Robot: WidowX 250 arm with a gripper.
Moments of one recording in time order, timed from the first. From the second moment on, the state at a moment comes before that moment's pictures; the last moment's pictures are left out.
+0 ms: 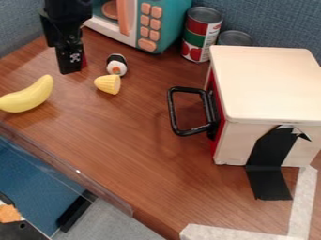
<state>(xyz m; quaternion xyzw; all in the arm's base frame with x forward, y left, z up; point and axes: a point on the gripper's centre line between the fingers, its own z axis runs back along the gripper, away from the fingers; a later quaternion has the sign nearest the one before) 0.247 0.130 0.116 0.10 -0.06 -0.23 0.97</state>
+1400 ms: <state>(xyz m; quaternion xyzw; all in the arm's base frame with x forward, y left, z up) 0.287 0.003 0.058 -0.05 -0.04 0.13 0.99</state>
